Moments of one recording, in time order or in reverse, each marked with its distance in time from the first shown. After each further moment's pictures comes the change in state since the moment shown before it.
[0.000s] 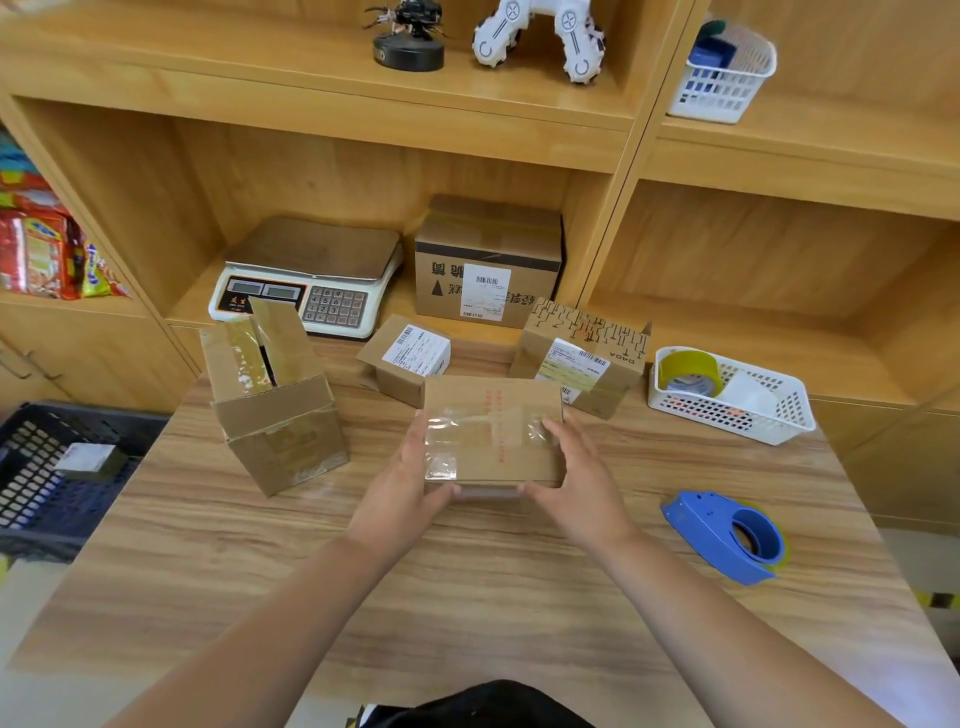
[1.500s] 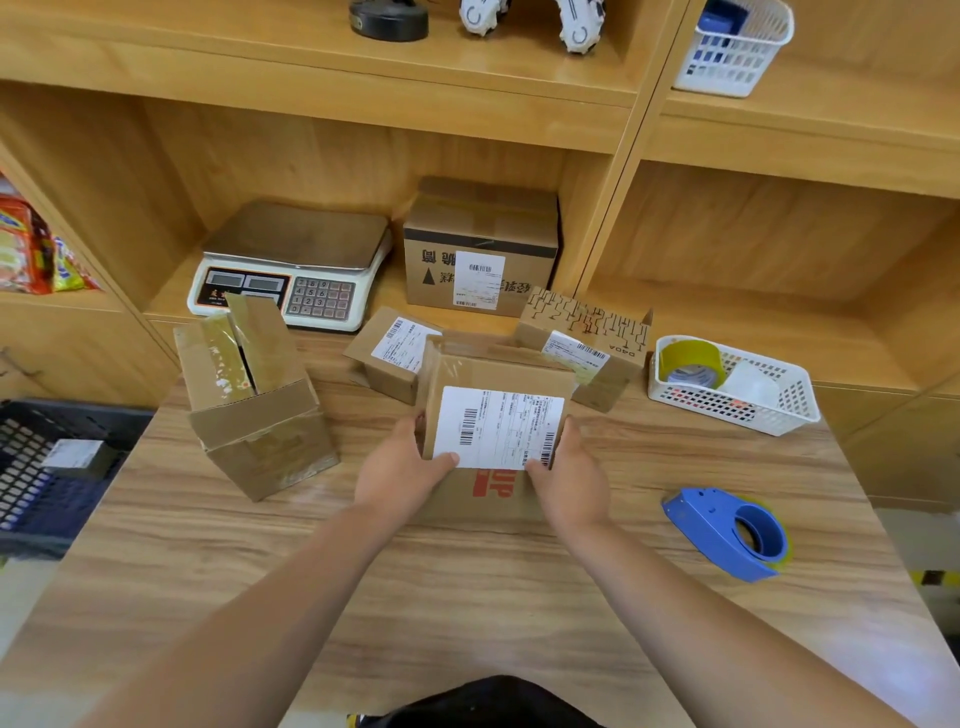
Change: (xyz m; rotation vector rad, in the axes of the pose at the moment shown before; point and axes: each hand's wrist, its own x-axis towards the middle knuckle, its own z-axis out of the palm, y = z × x) left_hand 0.053 -0.002 0.008 -0.012 0.015 -0.312; right_hand 0.033 0.008 0.029 -0.080 0.126 0.274
